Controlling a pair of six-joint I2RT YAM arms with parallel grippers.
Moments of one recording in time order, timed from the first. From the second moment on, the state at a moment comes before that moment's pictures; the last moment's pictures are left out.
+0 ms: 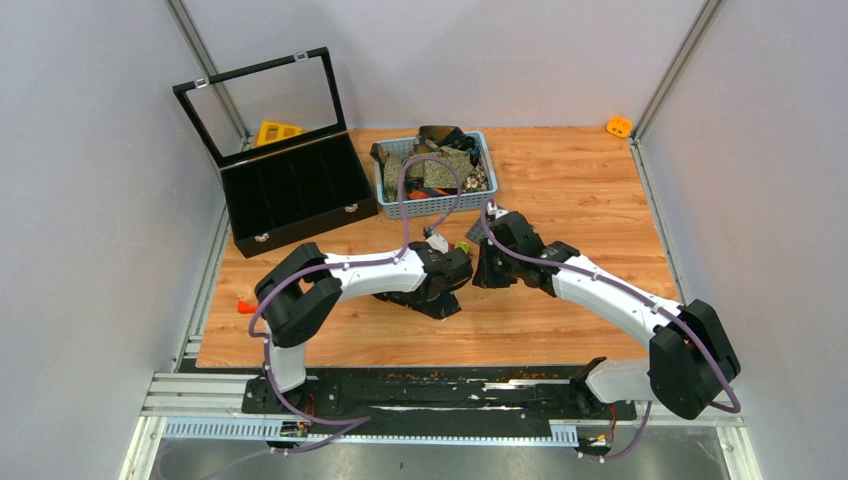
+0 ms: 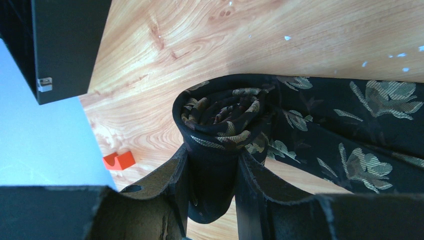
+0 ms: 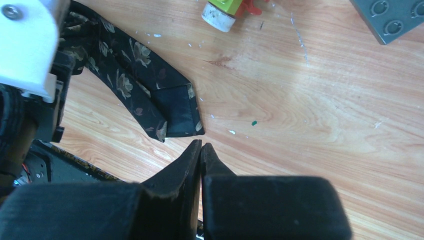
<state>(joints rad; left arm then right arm) -1.04 1.89 1.27 -0.96 -0.82 -0.53 0.65 1.32 0.84 -0.43 -0.09 0.55</state>
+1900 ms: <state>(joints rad) -0.72 1.32 1.00 -0.65 -0.24 -0.37 0.63 1.14 0.80 -0.52 -0.08 0.56</state>
